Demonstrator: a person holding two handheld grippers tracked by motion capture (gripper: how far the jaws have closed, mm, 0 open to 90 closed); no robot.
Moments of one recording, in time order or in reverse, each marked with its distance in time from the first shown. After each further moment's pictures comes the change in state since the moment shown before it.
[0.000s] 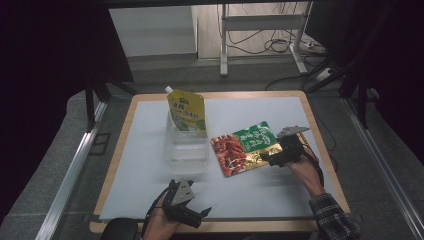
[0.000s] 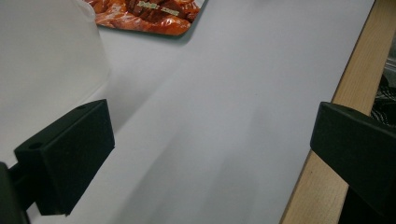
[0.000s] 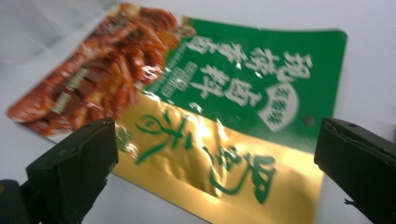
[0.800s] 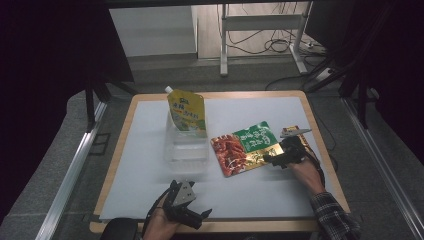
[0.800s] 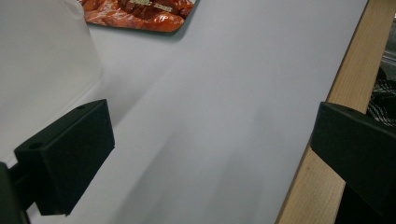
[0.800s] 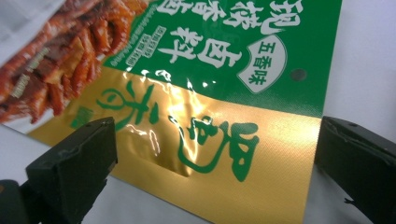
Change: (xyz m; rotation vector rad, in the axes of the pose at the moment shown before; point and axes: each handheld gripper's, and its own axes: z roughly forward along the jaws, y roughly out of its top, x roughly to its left) left arm -0.002 0.000 0.002 0.012 -0.010 0.020; right arm -0.021 -0.020 0.016 0.035 0.039 0.101
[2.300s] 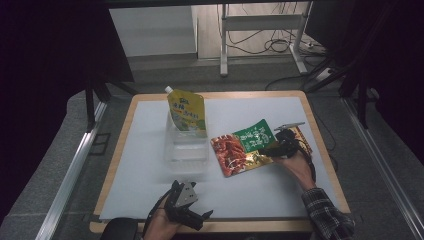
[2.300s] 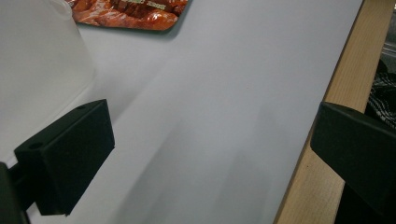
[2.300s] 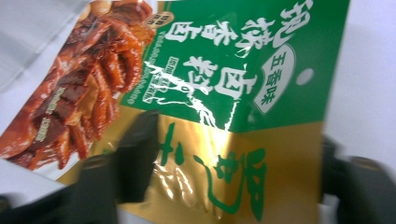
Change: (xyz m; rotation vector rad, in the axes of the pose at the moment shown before) left arm -0.003 0.001 0.003 0.016 -0.003 0.029; right arm 0.013 0.027 0.008 0.056 0.004 0.098
